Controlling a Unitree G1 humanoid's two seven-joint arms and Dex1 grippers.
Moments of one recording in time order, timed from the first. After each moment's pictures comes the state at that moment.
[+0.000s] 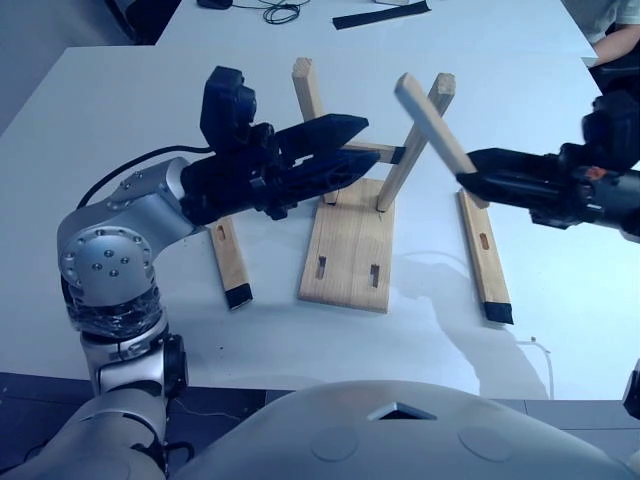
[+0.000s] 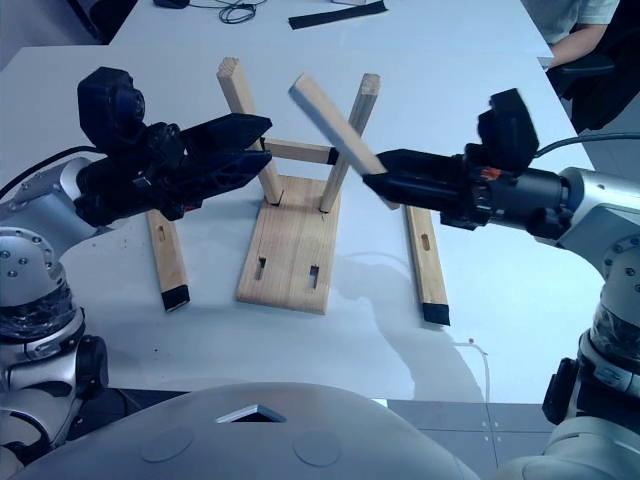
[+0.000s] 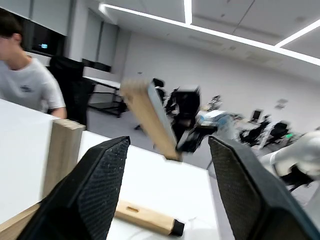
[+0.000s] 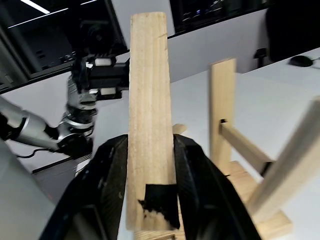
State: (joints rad) left arm -0.38 0.46 0.20 -0.48 -1.32 0.97 -0.64; right arm -0.25 -0.80 -0.36 -0.49 1.18 1.07 0.94
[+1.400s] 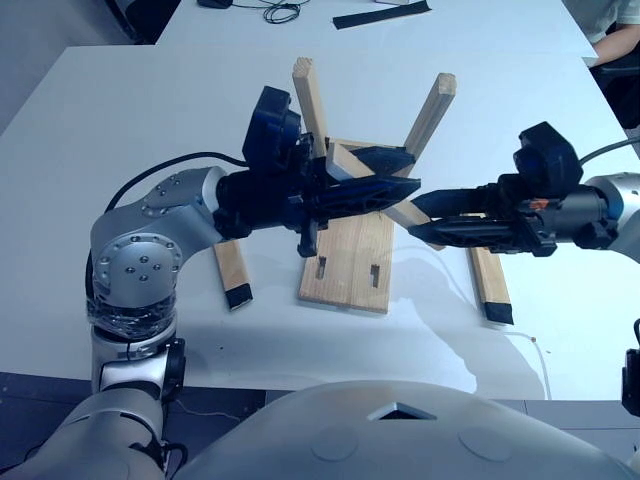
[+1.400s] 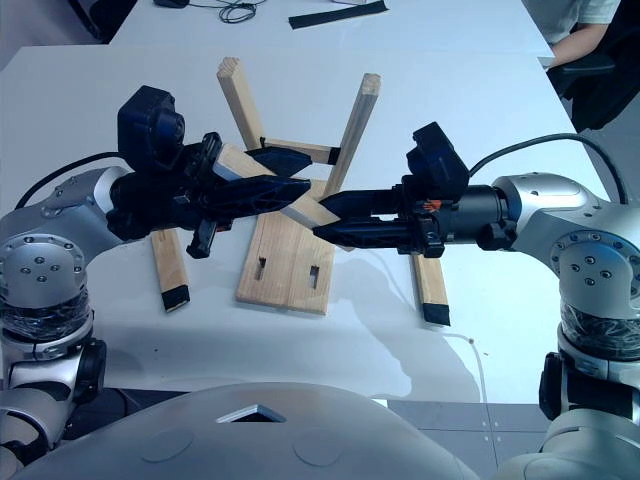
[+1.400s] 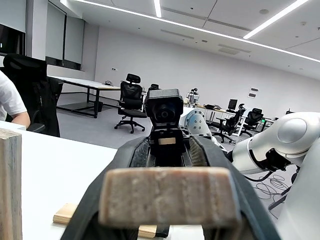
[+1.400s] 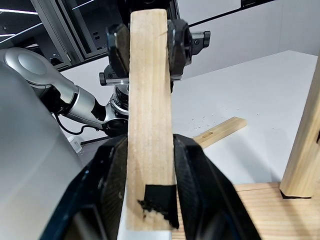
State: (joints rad) left arm -0.36 0.48 0.02 -0.57 -1.25 0.83 -0.71; right arm -0.29 -0.80 -0.16 -0.53 1.20 1.01 0.99
